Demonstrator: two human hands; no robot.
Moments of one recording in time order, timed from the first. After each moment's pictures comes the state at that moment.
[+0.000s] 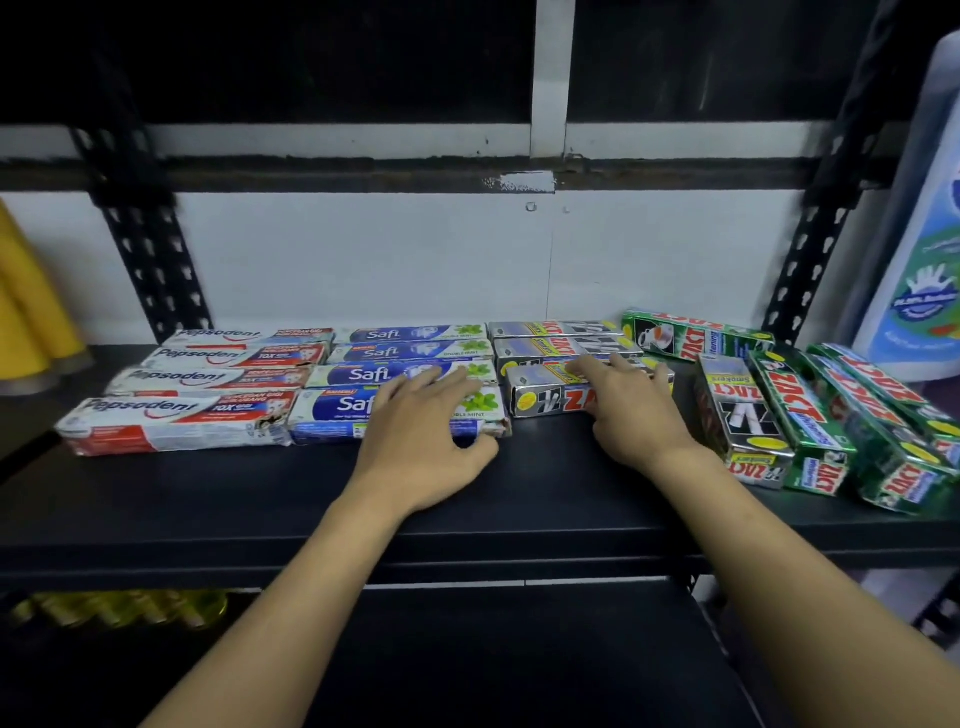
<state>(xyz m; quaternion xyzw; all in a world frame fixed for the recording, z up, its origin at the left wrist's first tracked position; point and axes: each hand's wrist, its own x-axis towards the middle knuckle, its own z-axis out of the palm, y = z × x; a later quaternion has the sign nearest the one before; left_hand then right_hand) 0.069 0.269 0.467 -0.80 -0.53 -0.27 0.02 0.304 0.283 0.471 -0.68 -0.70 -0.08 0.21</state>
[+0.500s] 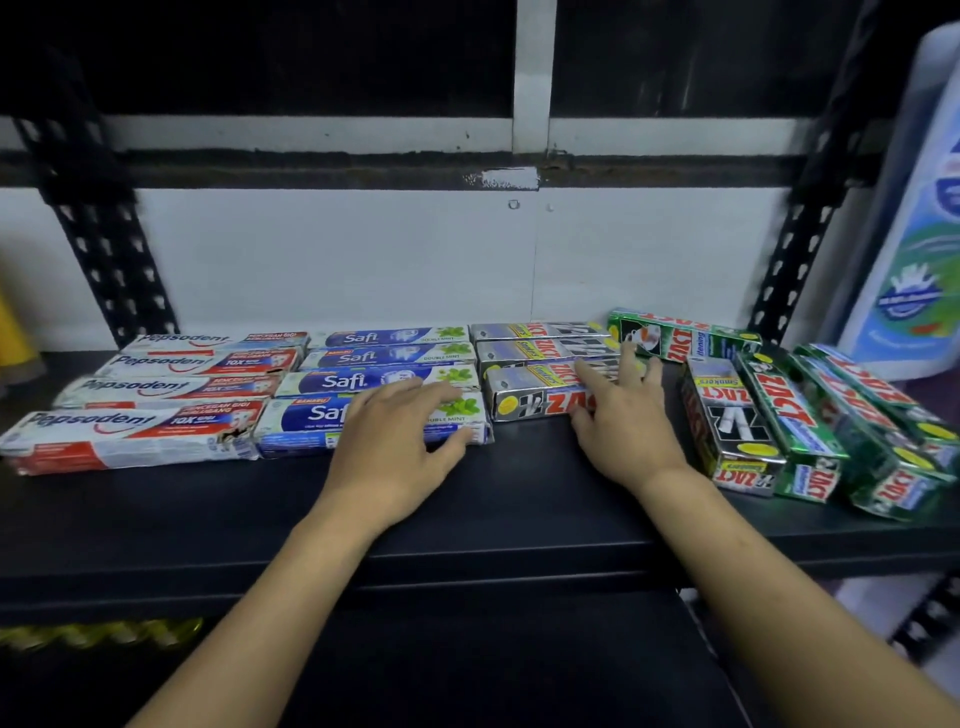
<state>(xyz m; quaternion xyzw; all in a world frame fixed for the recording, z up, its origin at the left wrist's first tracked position) 0.066 0.278 0.463 -0.80 -0.52 -0.31 0.03 0.310 0.287 0.456 -0.73 -0.64 -0.05 0.23</state>
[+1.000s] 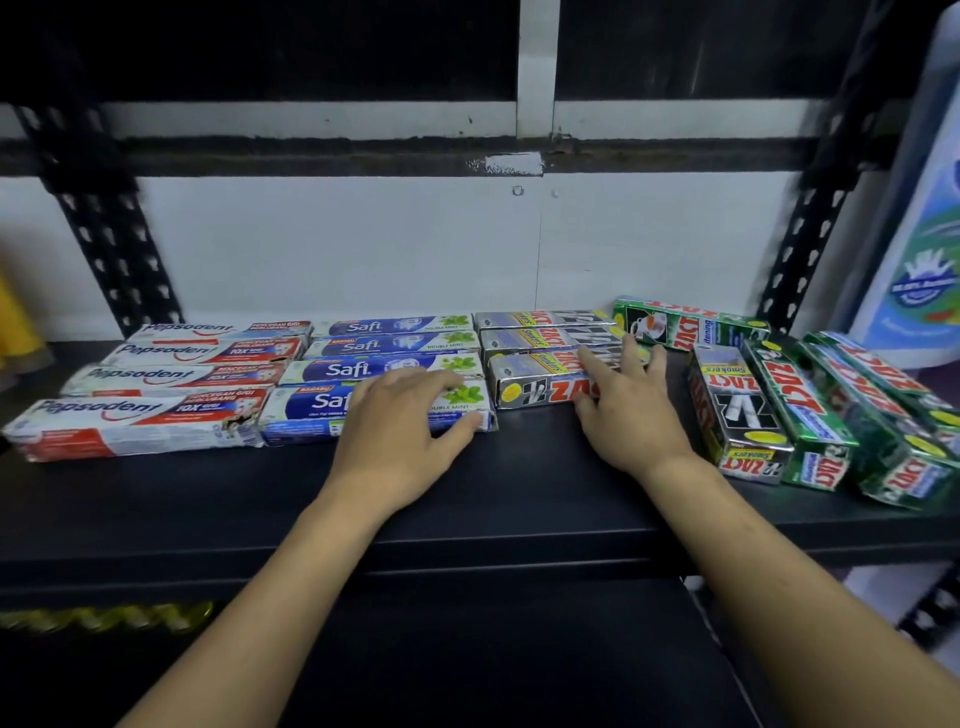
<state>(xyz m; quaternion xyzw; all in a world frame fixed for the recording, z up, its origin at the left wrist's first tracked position) 0.067 0.280 0.462 -0.79 -0.52 -0.32 0.04 0.311 0.286 0.457 -0.73 -0.65 -0.02 0.23</state>
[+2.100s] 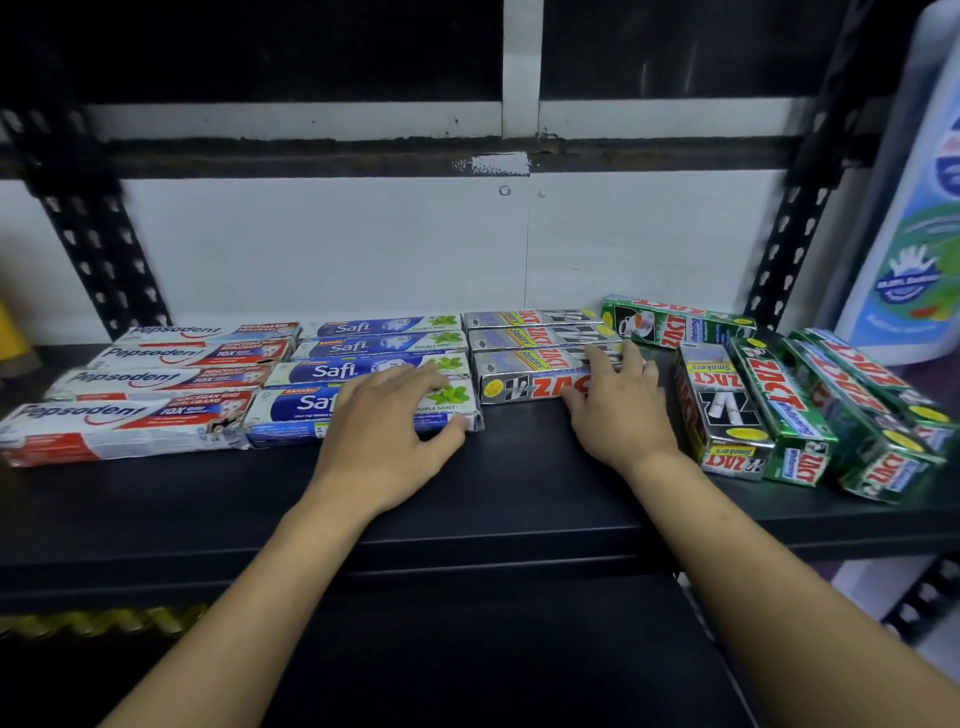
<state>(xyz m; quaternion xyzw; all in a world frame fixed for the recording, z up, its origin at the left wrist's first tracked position) 0.070 0.277 0.464 -0.79 -0.52 -0.31 0.03 0.310 0.288 0.457 -0.76 -0.60 0.00 0.25</state>
